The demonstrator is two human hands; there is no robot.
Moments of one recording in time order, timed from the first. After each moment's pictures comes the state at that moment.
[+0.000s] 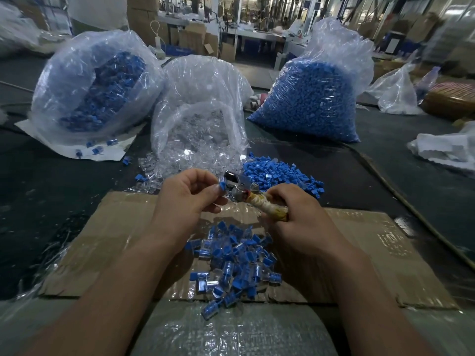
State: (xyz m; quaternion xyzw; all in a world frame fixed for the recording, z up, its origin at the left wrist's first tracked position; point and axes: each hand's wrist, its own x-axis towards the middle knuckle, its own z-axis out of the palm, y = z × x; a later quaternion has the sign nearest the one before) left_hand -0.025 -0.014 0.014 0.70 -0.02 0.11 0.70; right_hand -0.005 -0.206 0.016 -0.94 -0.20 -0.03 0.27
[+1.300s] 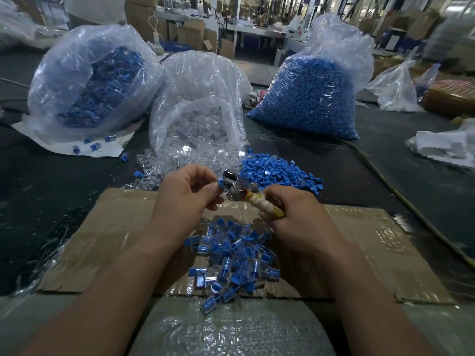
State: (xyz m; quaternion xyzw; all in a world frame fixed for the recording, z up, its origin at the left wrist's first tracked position) left_hand -0.027 -0.020 0.017 0.75 -0.02 0.15 0.65; right_hand -0.009 -0.203 0.020 -0.95 -0.20 -0.03 0.23
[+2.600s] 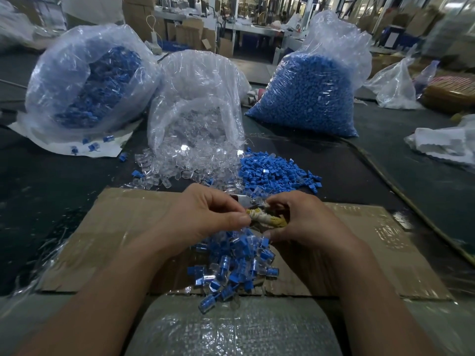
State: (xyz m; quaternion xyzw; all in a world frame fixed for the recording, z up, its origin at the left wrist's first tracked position) left_hand -0.040 -0.020 0.025 0.76 -0.13 -0.08 0.63; right_hand -0.002 -0.216 0.018 -0.97 -0.12 0.06 0.20
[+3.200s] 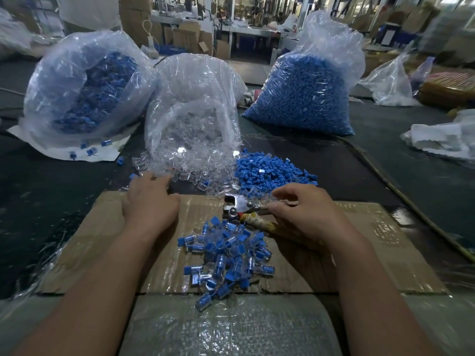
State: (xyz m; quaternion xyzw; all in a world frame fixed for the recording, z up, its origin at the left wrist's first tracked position) left_hand 0.006 0.024 -0.013 0.96 0.16 0.09 0.20; right_hand 0.000 -0.227 0.021 -0.95 -0.10 0.01 0.28
